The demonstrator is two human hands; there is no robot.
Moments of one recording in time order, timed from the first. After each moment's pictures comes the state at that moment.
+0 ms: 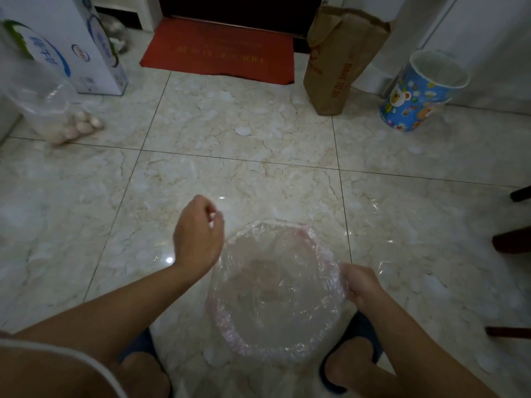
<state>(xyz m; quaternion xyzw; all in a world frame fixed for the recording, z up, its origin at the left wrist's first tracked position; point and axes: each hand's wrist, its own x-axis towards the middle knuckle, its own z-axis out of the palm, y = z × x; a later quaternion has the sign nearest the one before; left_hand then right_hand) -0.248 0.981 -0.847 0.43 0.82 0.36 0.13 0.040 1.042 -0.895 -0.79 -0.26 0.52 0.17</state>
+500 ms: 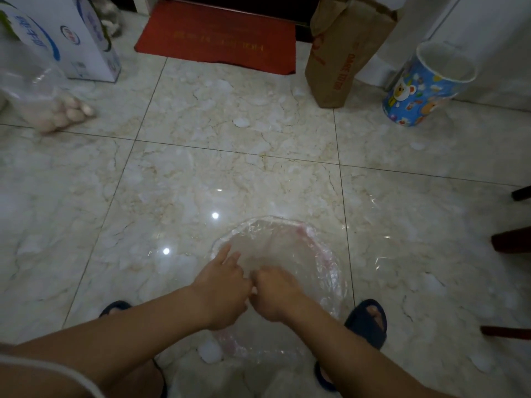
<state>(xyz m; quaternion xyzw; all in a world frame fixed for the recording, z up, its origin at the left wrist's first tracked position) -0.209 0.945 -0.849 0.80 0.50 -0.30 0.13 -0.080 0.991 -0.886 -0.40 -0.85 0.27 -0.21</state>
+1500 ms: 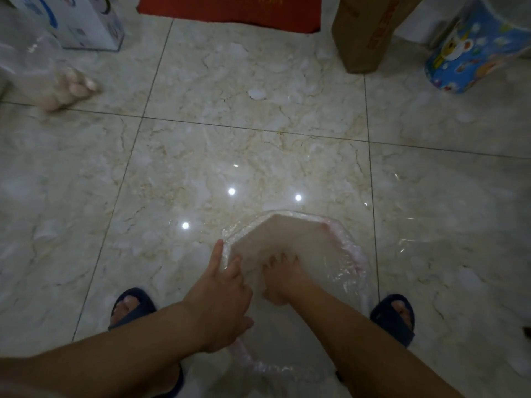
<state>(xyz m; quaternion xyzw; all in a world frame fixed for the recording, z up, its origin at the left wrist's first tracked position) -0.224 0.938 -0.856 0.79 0.48 -0.34 0.15 -0.102 1.020 -0.977 -0.30 -0.82 0.20 -0.45</state>
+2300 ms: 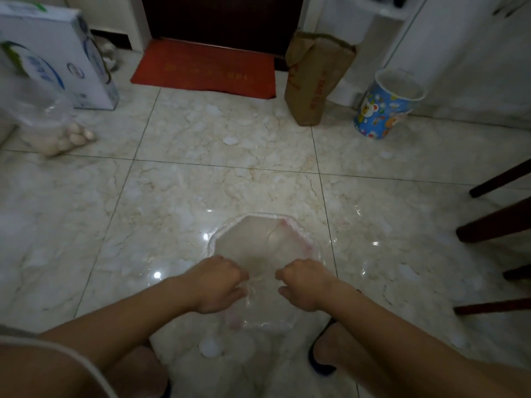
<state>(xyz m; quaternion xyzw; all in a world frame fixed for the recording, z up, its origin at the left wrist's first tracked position) -0.219 0.910 -0.820 0.83 0.51 -0.08 0.21 -0.013 0.977 -0.818 -0.33 -0.90 0.14 -0.26</state>
